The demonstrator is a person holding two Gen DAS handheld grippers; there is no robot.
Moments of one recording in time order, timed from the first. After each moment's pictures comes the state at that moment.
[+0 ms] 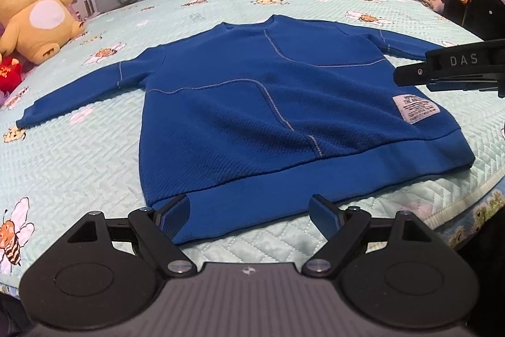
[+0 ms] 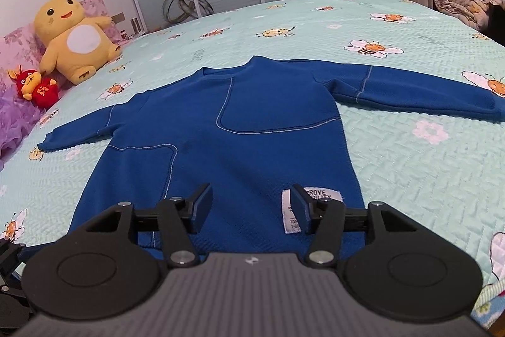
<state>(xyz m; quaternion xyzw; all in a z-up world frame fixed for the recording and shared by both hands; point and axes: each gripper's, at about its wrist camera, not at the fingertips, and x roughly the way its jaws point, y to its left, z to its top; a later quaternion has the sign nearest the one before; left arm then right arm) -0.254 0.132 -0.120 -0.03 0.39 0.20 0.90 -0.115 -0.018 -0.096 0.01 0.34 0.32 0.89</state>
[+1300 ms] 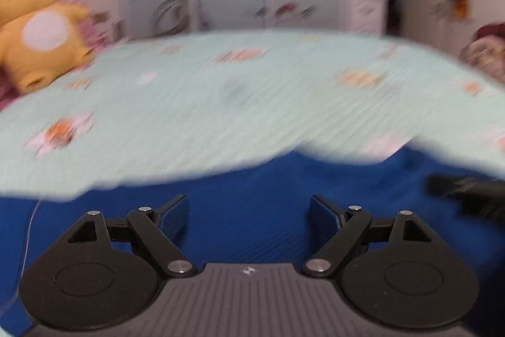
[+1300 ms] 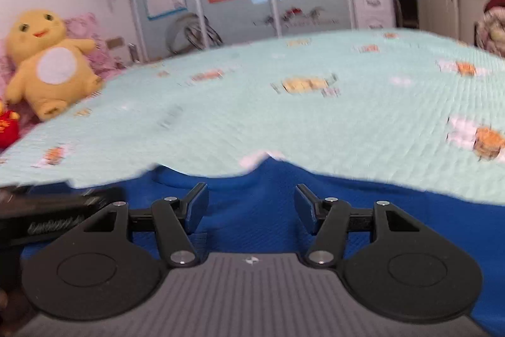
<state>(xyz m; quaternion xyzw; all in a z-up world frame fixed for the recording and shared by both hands) 0.056 0.390 -0.166 -0.09 0.27 0.29 0.92 0.175 0.186 -0.162 0.02 0.28 0.33 0.90</state>
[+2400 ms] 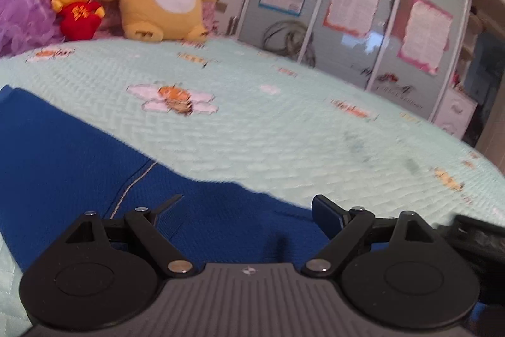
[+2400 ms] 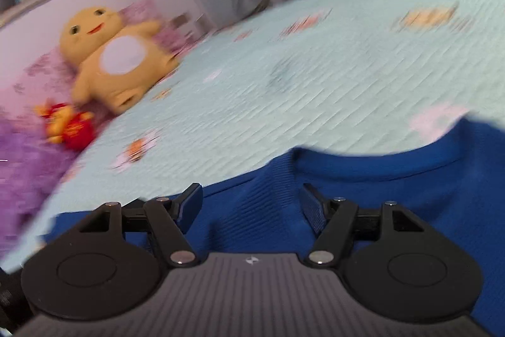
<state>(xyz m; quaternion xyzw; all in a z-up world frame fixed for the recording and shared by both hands) -0.012 0.443 -0.153 -0.21 0.14 0.43 0.86 0.184 0.309 -0.162 0.10 0.38 0.50 0.77</state>
